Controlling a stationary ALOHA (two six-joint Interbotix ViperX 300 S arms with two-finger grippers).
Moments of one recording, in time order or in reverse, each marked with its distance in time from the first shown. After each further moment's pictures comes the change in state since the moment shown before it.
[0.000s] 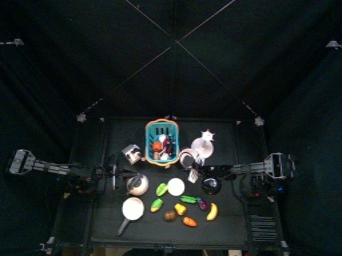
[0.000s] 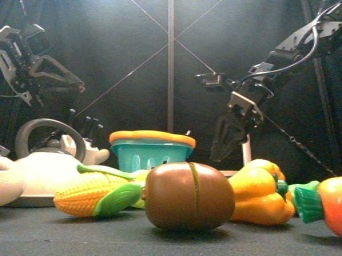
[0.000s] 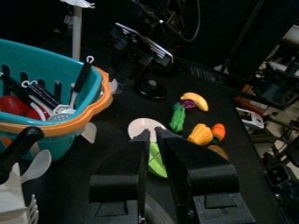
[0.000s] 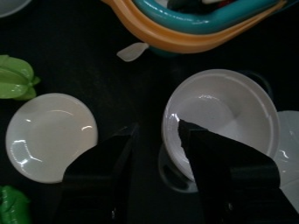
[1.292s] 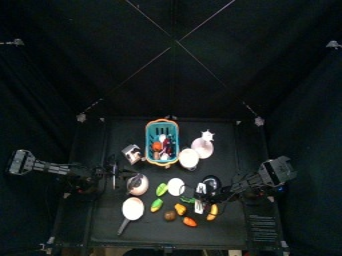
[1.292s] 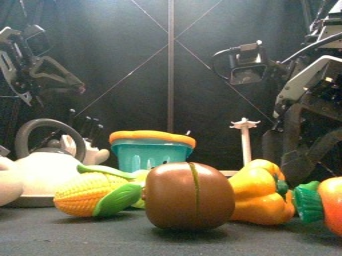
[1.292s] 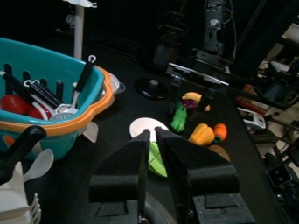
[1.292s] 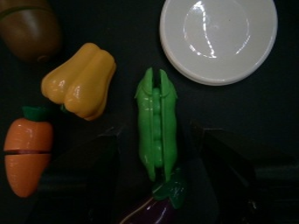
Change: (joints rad) left arm 0.008 0.000 0.002 0.000 0.005 0.000; right arm 0.416 0.110 0.023 0.253 0.012 0.003
